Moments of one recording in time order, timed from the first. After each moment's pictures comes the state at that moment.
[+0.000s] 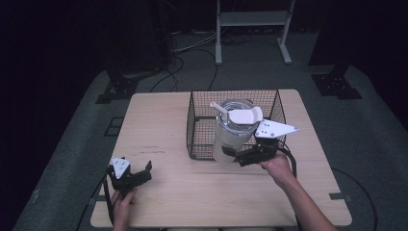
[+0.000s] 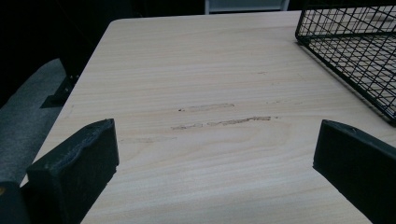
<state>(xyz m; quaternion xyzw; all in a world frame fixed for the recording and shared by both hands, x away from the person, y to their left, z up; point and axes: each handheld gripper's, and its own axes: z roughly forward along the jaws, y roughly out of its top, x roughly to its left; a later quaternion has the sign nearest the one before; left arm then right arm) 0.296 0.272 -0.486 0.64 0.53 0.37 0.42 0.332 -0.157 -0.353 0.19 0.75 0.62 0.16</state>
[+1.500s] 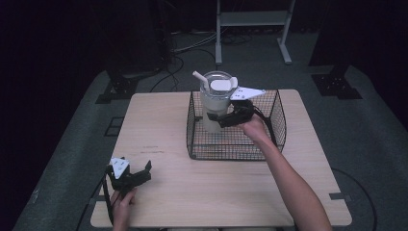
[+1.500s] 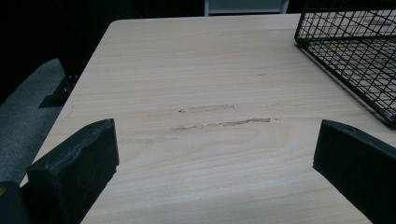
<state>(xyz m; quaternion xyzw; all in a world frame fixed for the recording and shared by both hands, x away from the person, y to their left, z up) 0.296 0.273 -0.486 0.64 0.53 0.36 0.42 0.455 -0.117 -0.362 0.22 0.77 0.58 0.16</state>
